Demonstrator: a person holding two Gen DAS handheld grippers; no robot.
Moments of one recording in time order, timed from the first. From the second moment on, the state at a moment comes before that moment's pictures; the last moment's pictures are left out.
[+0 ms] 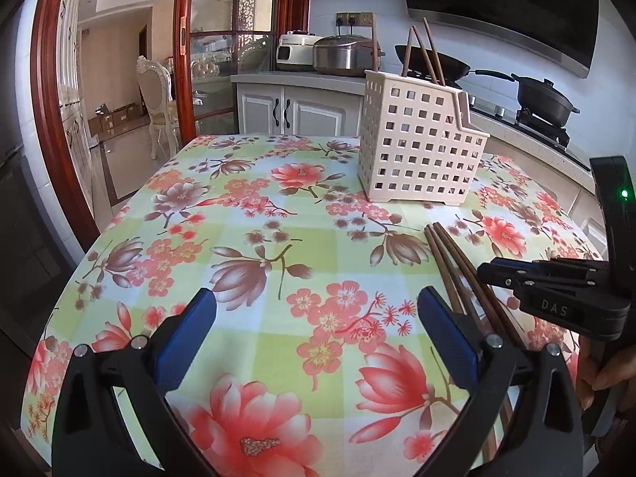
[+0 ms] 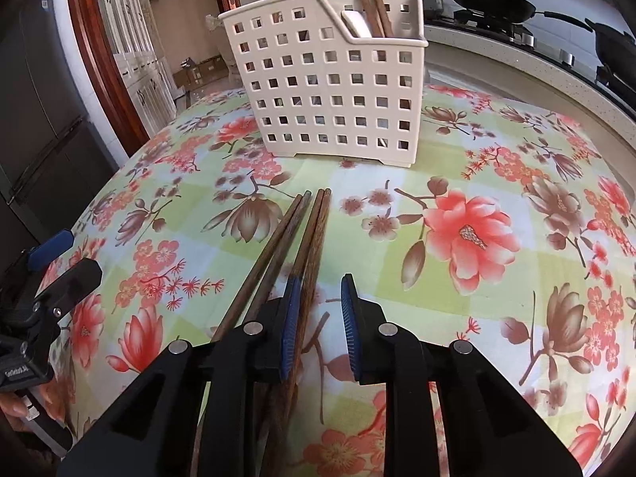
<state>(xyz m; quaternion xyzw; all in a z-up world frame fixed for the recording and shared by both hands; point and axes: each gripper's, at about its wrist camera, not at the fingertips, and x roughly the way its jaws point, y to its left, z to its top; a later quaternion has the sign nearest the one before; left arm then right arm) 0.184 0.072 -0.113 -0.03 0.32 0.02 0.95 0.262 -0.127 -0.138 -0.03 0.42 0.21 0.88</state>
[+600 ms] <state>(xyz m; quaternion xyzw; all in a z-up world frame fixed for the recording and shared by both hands) 0.191 0.068 -0.115 -0.05 0.35 0.00 0.93 0.270 -0.104 -0.142 -0.10 0.42 0.18 0.88</state>
